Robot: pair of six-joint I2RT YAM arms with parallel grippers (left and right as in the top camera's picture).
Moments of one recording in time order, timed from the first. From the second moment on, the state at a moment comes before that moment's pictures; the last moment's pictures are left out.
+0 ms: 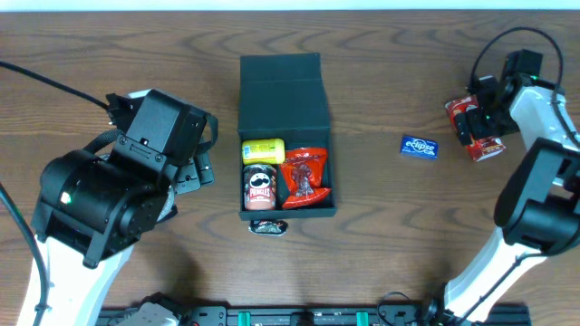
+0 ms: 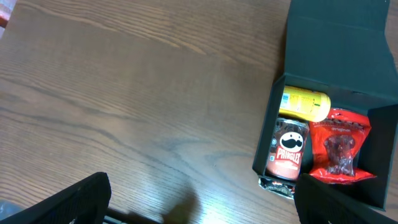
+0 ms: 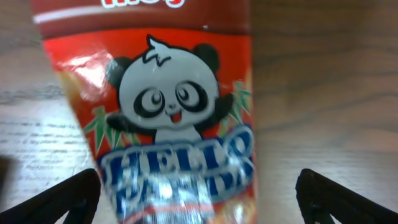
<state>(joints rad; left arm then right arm) -0.50 1.29 1.81 -1.69 -0.42 -0.67 -0.32 2.08 1.51 -0.77 0.11 -0.52</state>
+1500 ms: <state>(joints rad) -0.50 1.29 1.81 -1.68 -0.40 -0.67 -0.32 2.09 1.51 -0.76 0.04 -0.53</state>
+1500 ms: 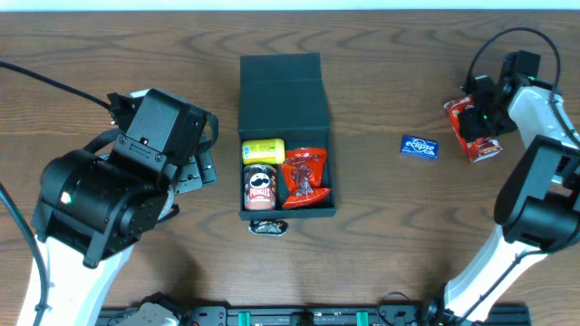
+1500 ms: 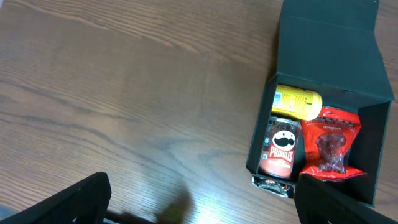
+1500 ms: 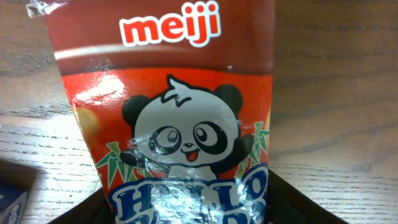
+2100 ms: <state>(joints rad) -0.50 1.29 1.81 -1.68 -0.40 -0.67 -0.32 2.09 1.52 -0.77 0.03 -0.52</state>
